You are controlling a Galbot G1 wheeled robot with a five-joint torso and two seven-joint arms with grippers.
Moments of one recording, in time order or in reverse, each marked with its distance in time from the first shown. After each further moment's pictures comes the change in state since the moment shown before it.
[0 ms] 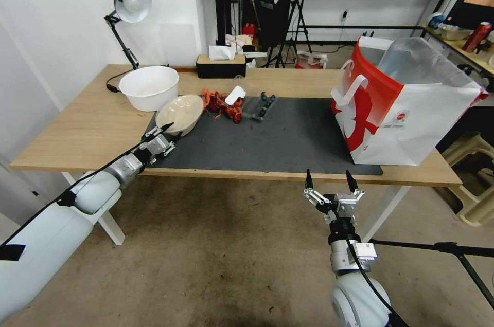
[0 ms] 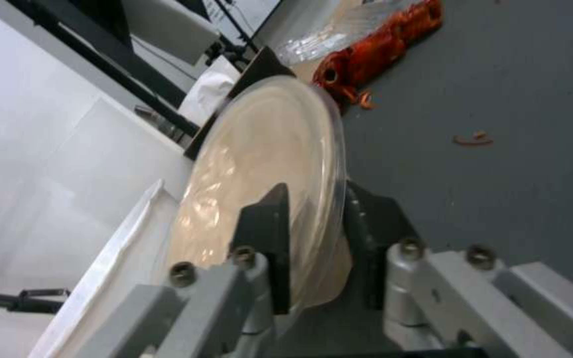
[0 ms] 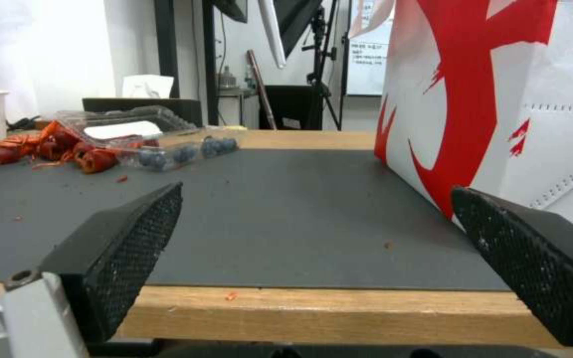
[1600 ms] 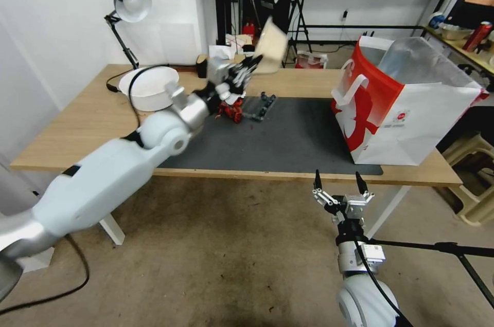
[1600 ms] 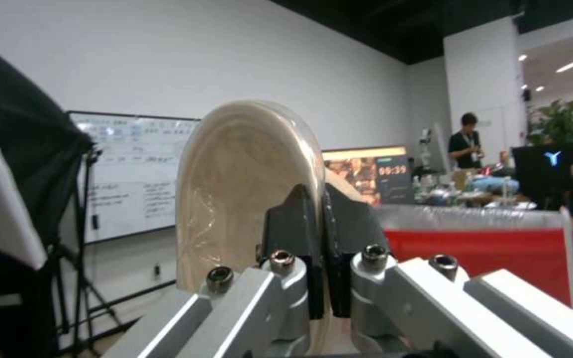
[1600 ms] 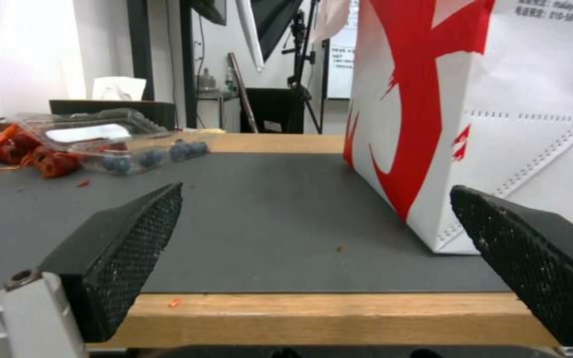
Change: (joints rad) left arm -0.703 -0.237 0.569 -0.086 -0.963 -0.047 -0.068; right arm -0.015 0.009 0.055 0.005 0.000 0.008 0.000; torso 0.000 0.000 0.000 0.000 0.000
